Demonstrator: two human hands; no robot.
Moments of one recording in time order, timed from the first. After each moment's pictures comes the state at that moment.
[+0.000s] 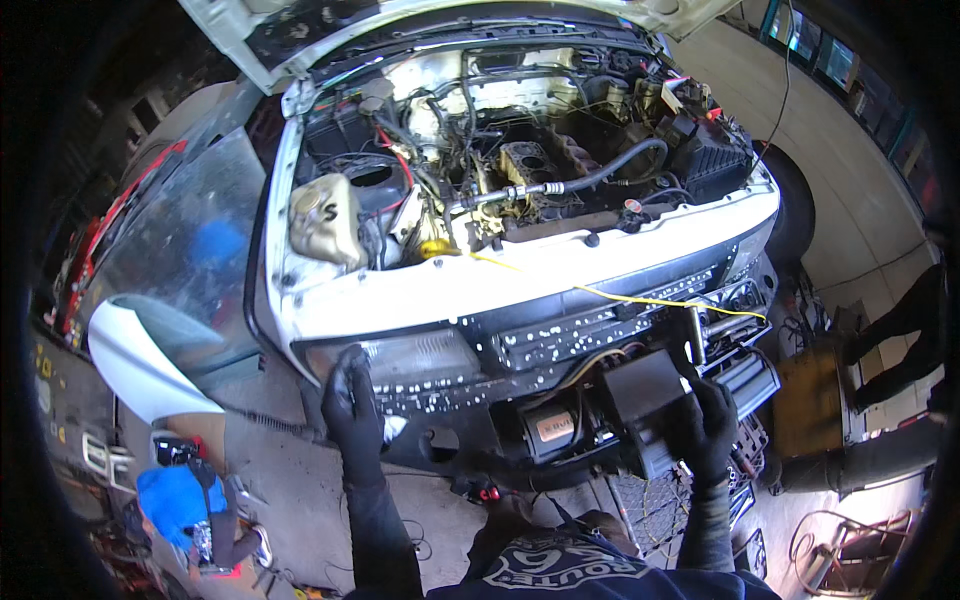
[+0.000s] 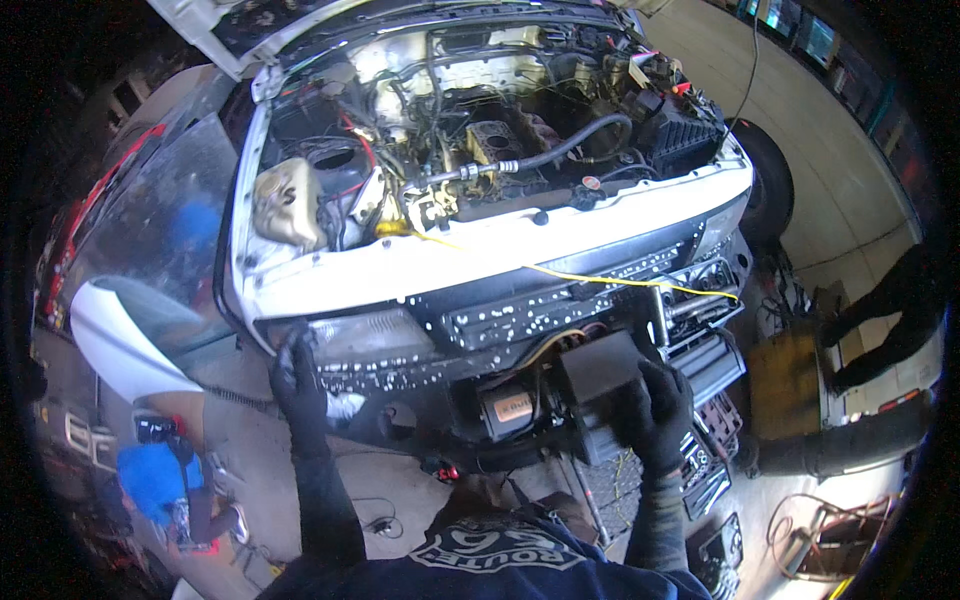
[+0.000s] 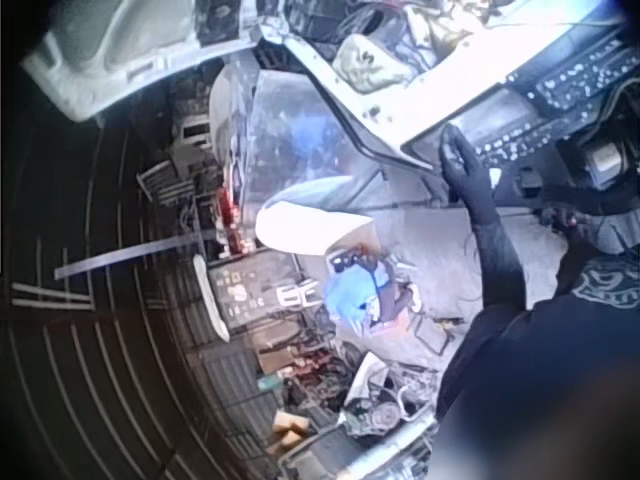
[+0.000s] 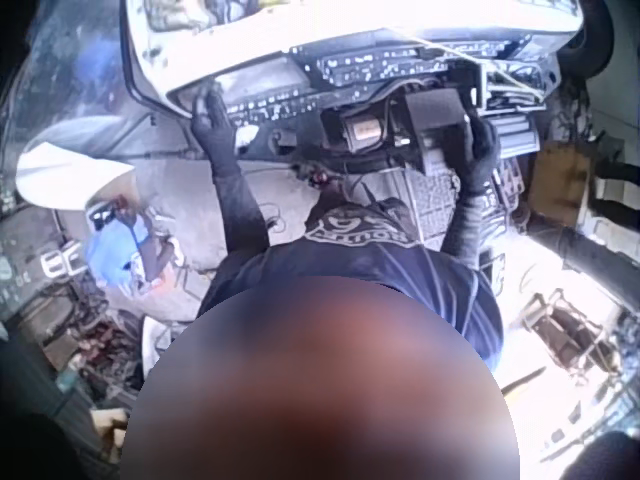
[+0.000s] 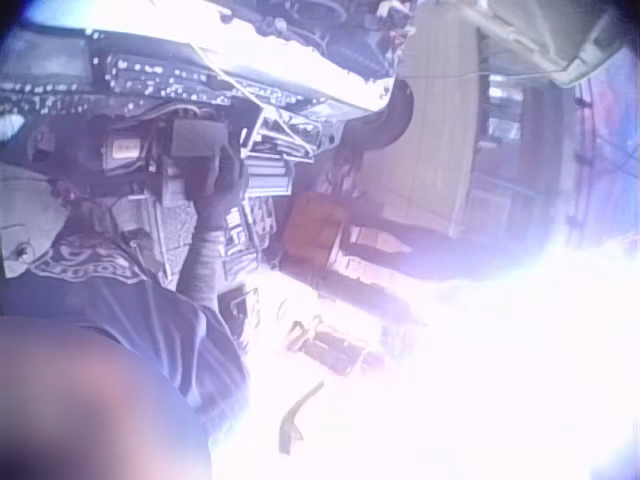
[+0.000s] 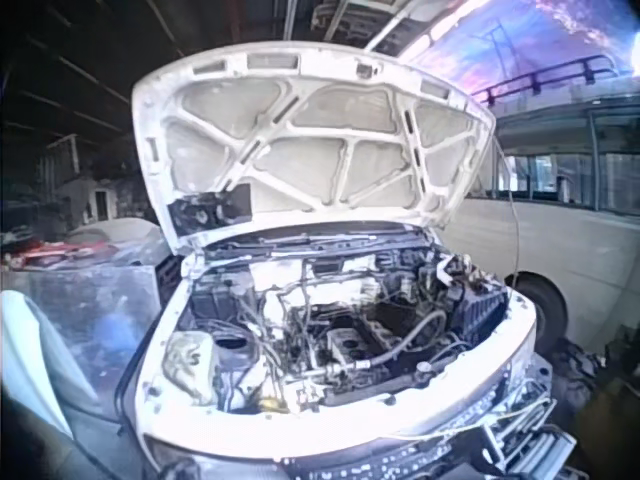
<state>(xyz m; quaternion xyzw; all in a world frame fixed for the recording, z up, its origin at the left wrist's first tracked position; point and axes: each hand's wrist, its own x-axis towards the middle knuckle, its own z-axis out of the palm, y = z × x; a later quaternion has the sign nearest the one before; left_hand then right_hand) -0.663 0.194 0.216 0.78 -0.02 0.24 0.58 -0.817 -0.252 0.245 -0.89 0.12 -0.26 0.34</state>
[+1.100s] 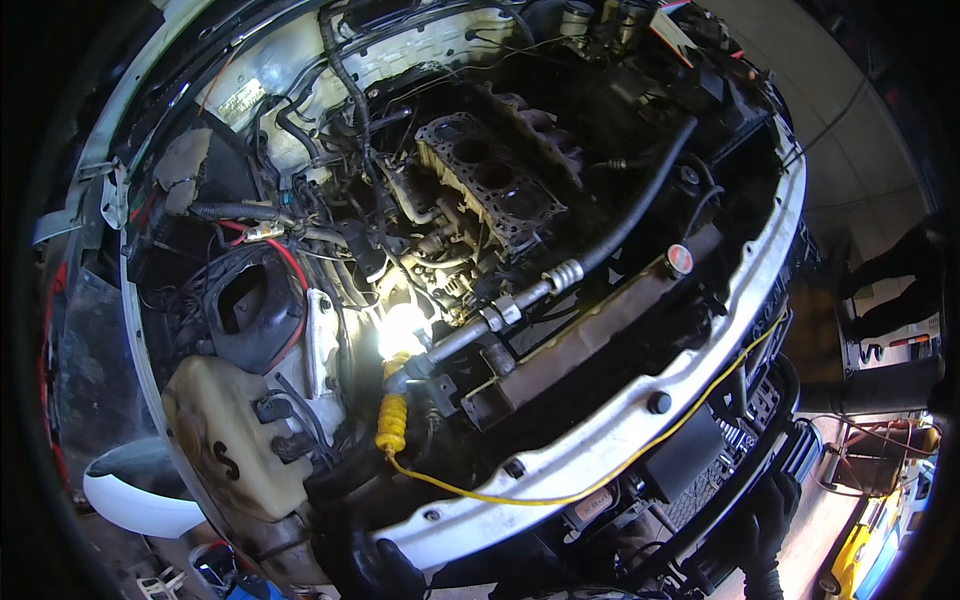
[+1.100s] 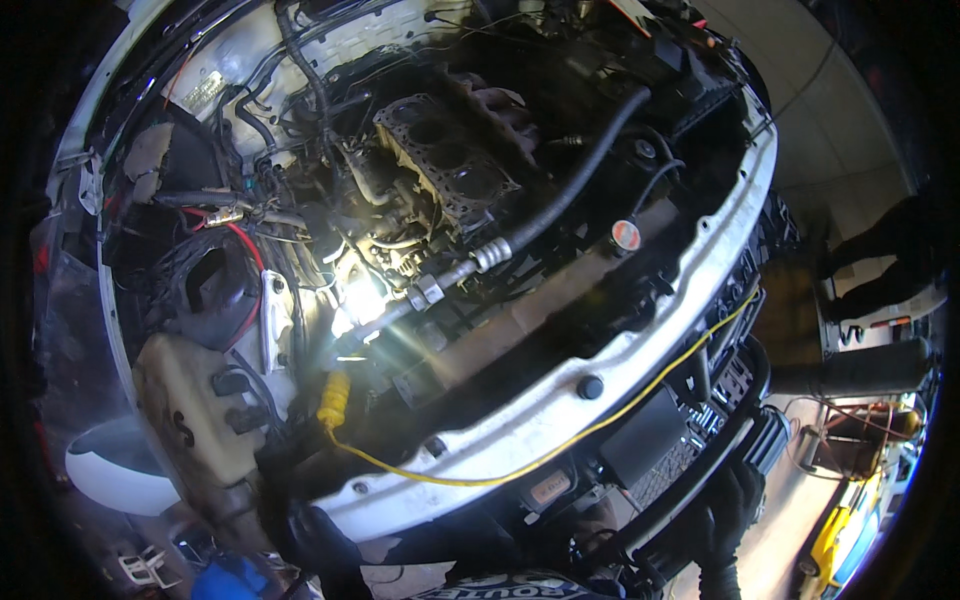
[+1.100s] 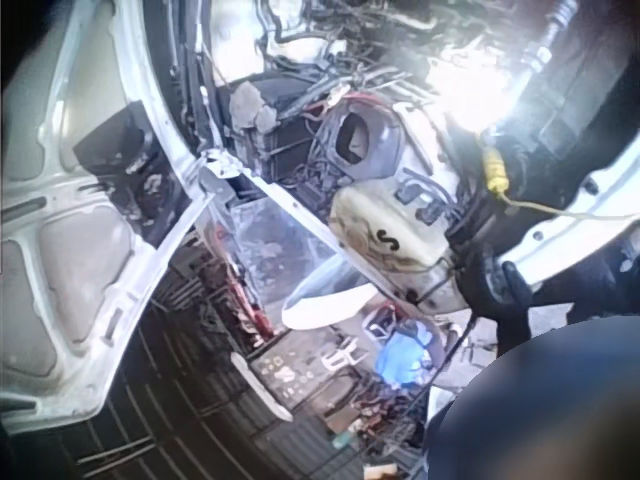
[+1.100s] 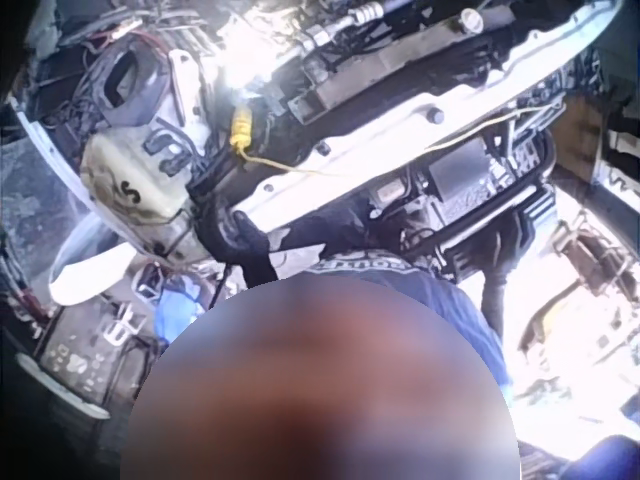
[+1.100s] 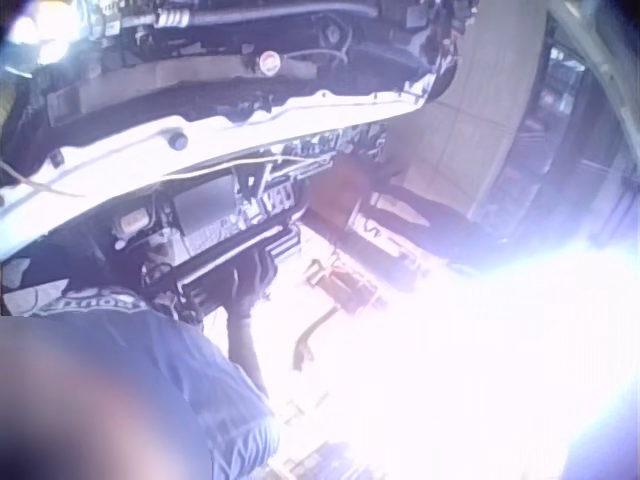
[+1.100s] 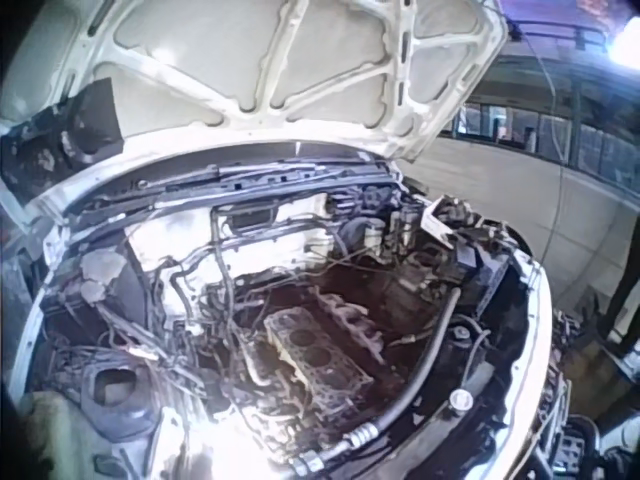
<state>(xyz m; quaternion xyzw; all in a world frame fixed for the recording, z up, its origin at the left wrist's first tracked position) -0.529 0.218 0.160 0.98 -0.04 0.15 0.07 -0.787 -0.252 0.256 -0.94 0.33 -0.07 0.11</state>
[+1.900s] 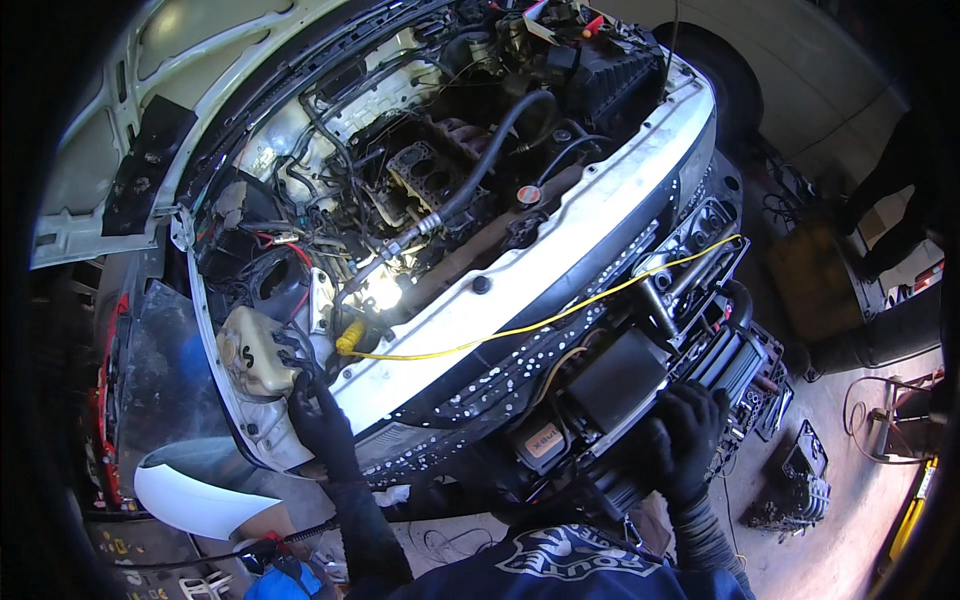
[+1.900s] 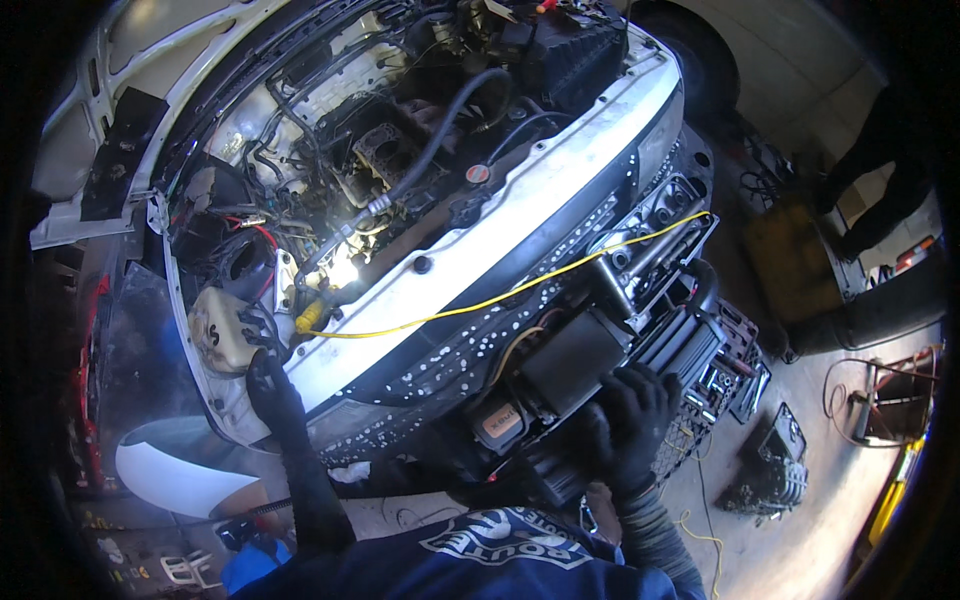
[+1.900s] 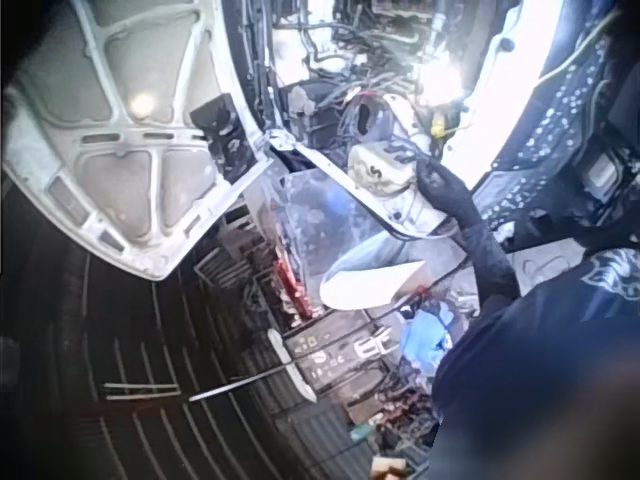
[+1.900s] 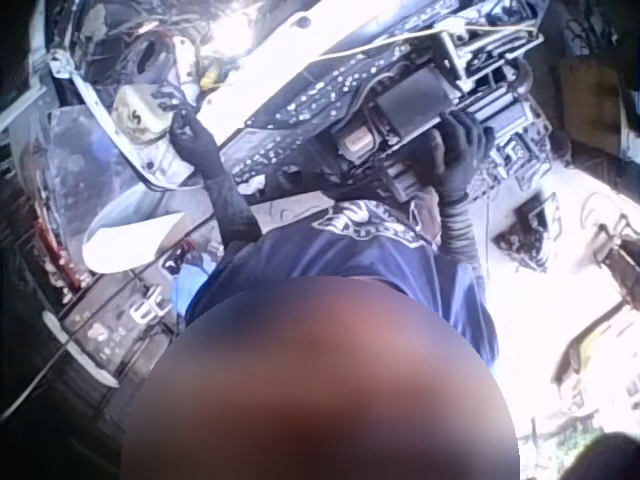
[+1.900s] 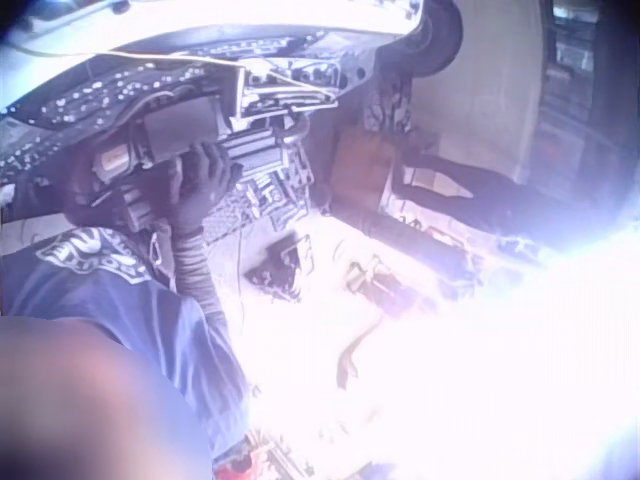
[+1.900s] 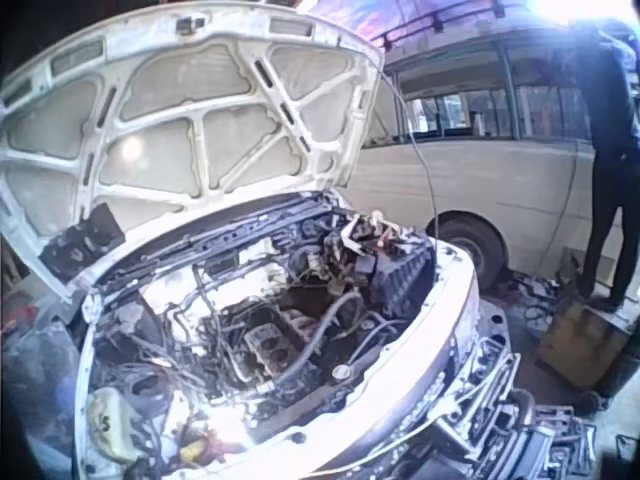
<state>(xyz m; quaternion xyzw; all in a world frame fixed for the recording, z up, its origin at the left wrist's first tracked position) -0.502 0.115 0.234 0.90 -0.05 0.28 0.33 -0.813 -0.268 0.252 -0.91 0.26 -0.22 0.23</state>
